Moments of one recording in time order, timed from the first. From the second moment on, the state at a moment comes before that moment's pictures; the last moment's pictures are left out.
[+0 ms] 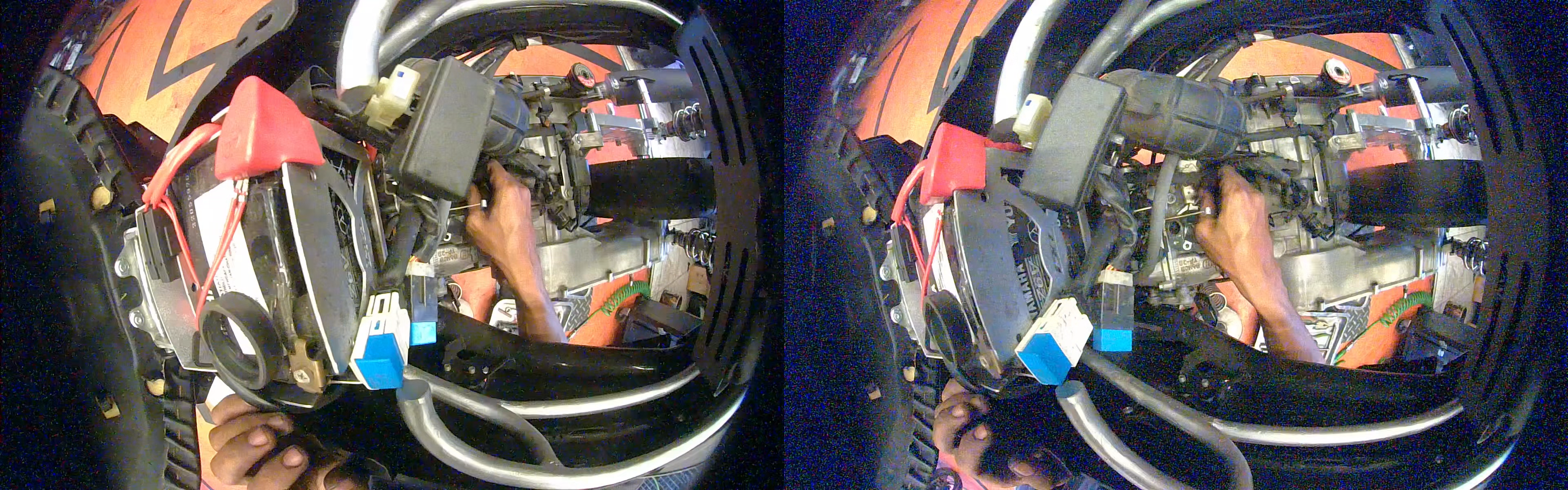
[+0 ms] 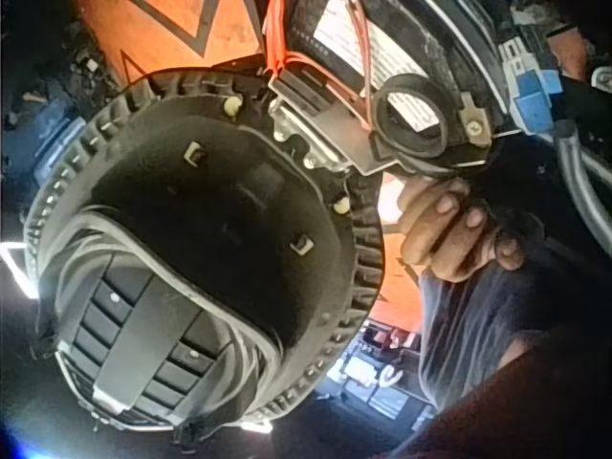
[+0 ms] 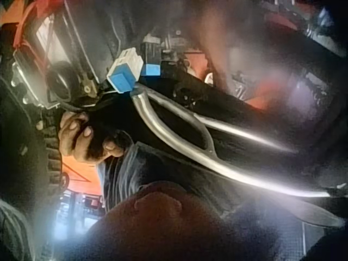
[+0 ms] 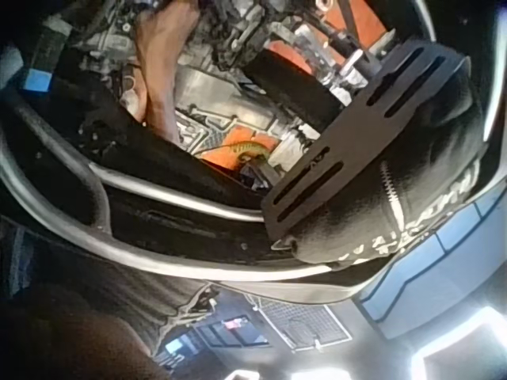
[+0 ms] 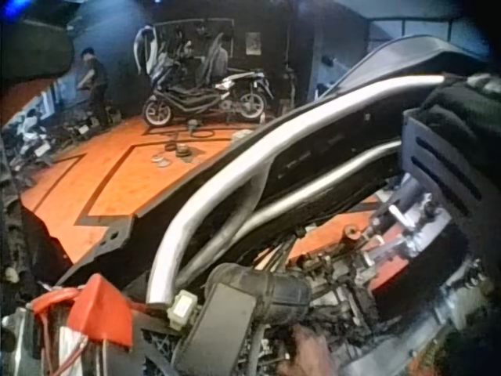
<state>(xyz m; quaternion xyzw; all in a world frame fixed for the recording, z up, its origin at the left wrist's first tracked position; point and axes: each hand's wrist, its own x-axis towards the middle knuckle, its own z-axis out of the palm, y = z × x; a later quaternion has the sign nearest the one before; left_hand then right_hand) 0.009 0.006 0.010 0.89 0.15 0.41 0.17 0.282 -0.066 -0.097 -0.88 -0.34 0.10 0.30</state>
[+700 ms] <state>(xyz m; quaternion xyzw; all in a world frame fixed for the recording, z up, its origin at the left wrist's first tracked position) 0.029 0.000 0.017 0.82 0.16 0.53 0.16 0.296 -0.123 -0.081 -0.84 -0.31 0.29 0.33</state>
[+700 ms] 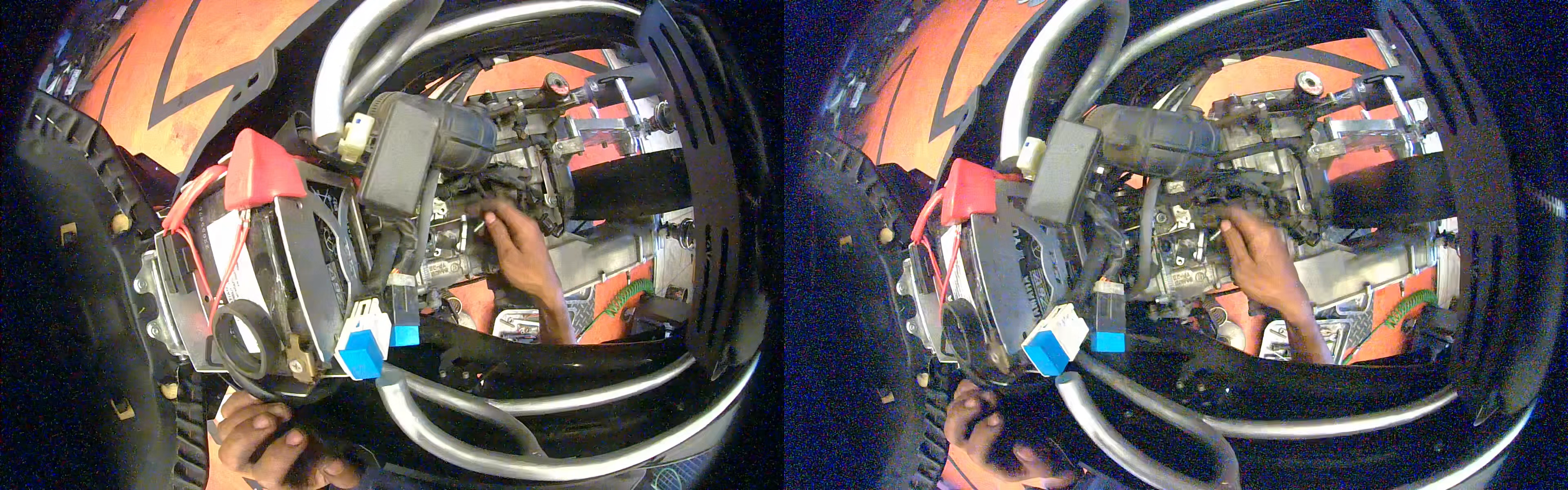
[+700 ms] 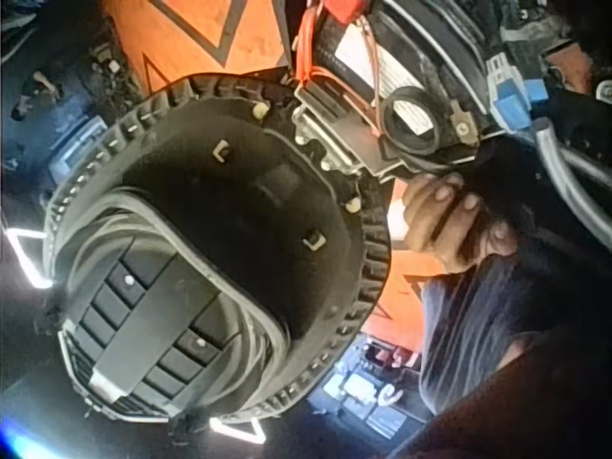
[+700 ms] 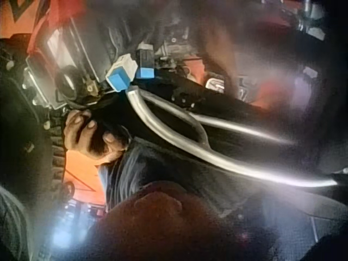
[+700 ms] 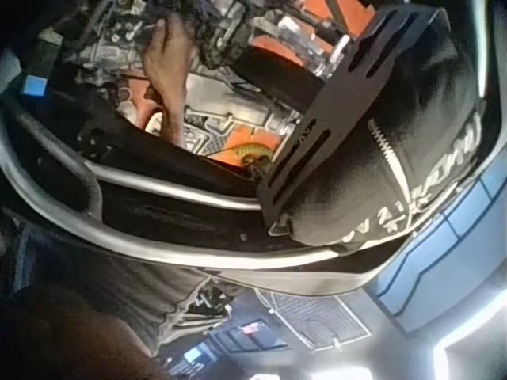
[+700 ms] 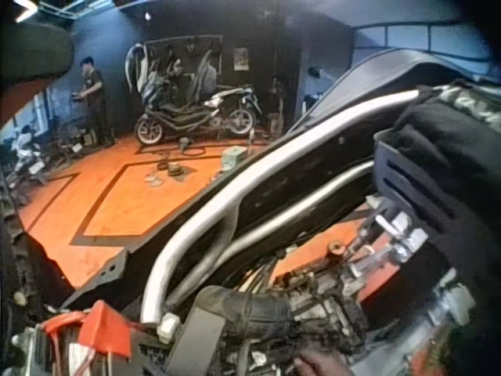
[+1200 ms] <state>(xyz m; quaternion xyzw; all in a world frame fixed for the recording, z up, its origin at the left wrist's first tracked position) 0.029 -0.006 0.014 0.82 0.17 0.51 0.18 0.286 -0.126 -0.094 -0.84 -0.44 0.23 0.22</state>
